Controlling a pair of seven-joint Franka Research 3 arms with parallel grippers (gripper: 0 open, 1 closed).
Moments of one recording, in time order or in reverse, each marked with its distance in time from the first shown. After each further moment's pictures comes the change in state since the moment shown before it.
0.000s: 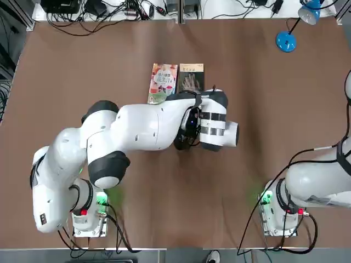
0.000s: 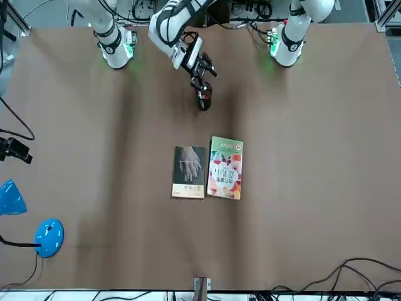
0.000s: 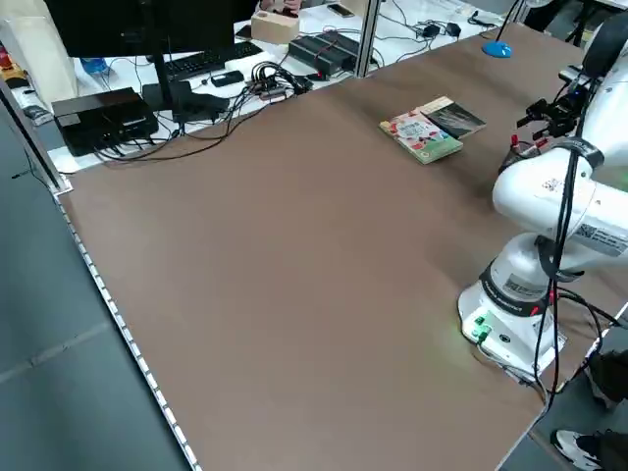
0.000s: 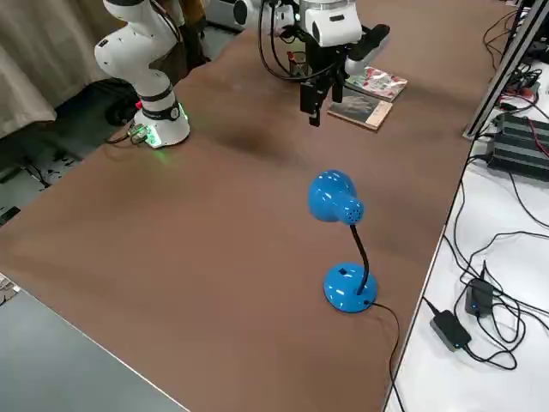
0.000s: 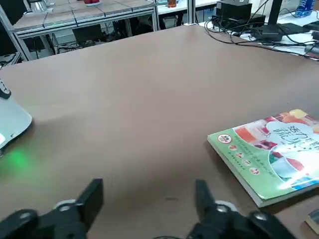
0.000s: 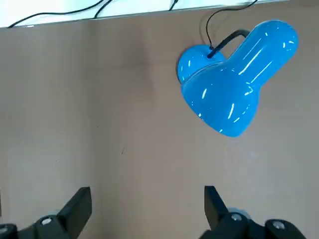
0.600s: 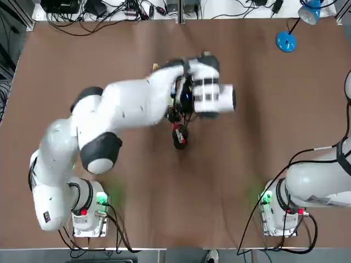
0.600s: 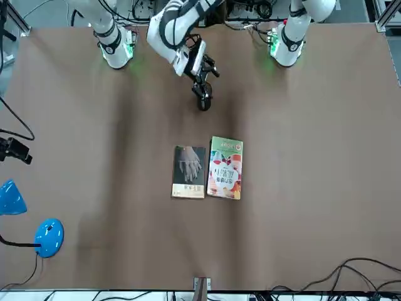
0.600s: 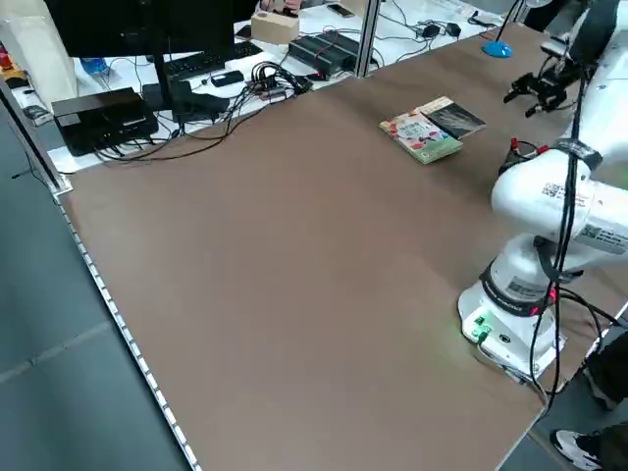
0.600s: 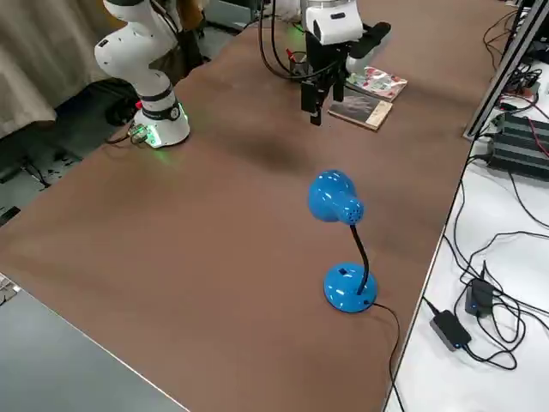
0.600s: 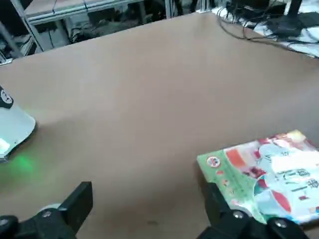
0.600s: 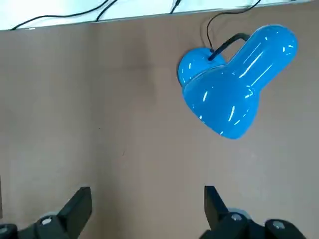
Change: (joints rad) left arm 0.191 -0.104 -0.061 0.030 -0.011 -0.013 0.125; right arm 0.001 0.000 0.004 0.009 0.000 0.003 0.000
